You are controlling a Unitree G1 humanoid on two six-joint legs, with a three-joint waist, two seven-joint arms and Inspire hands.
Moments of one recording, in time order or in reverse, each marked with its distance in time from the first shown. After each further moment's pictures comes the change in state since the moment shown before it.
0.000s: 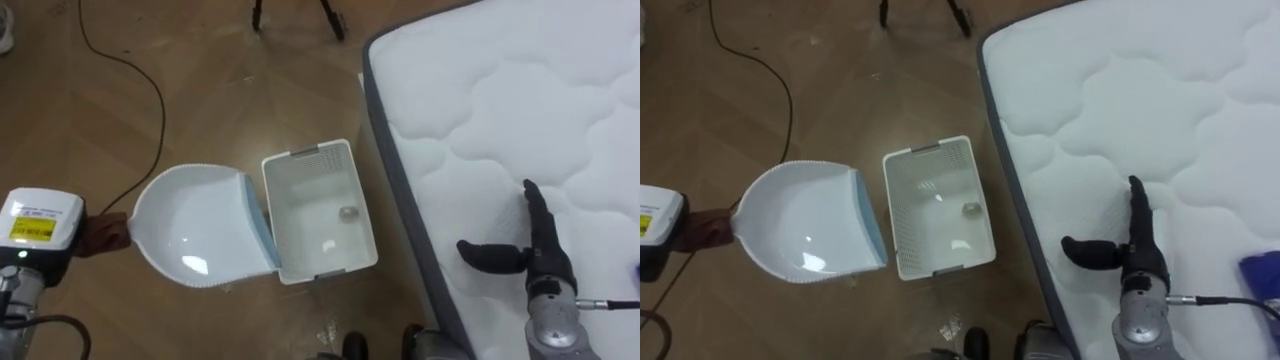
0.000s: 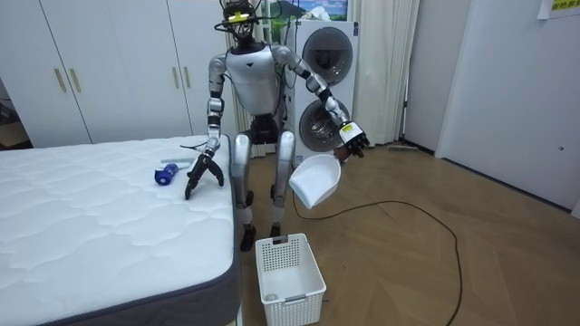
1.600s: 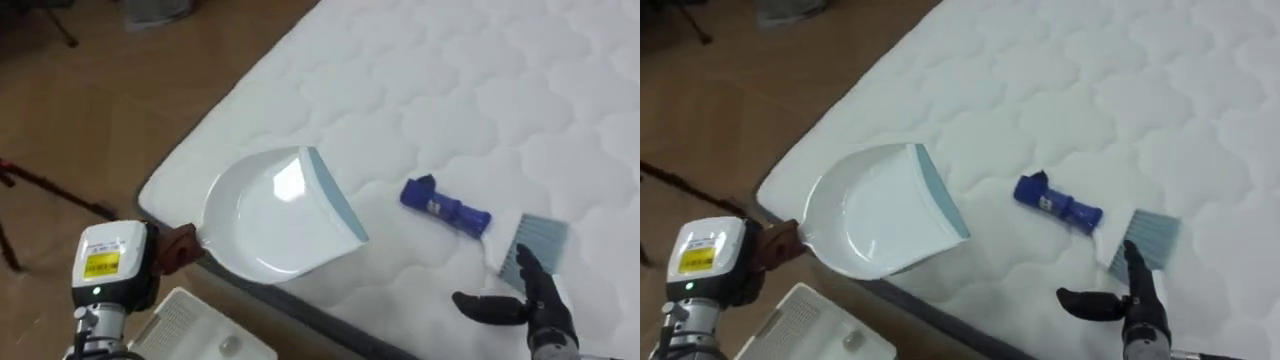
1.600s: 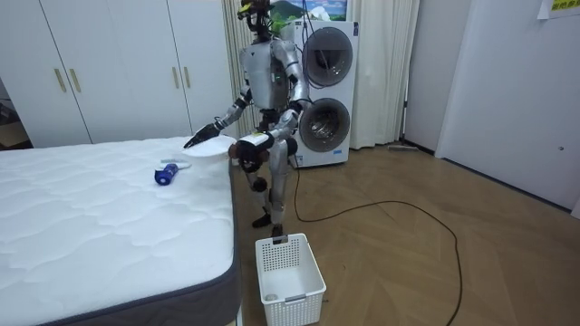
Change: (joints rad) left arm 0.197 -0.327 0.204 -0.218 -0.025 -0.098 -0.035; right arm 0.159 0.067 -0.115 -0.083 0.033 0.084 0.136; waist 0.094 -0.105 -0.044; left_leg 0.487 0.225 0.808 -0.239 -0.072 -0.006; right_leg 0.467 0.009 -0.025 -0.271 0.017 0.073
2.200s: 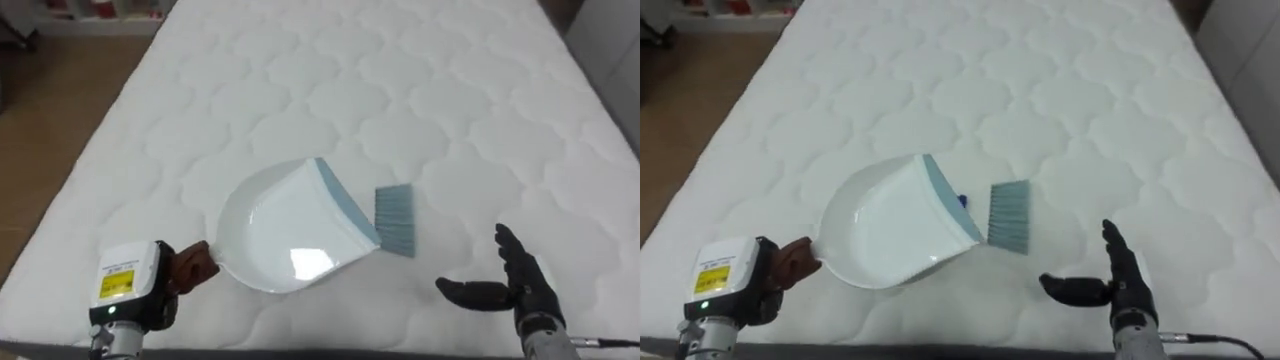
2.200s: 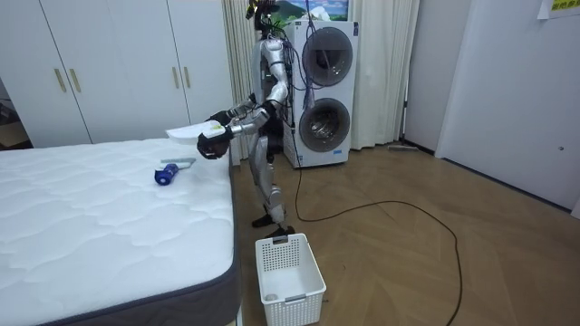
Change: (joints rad) left arm 0.090 -0.057 0.000 -0.088 -0.037 0.007 -0.051; right arm 0.011 0.004 -0.002 -0.092 -0.035 -0.007 0.084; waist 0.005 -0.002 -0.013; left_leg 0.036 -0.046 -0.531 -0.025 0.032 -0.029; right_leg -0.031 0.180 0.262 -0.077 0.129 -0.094
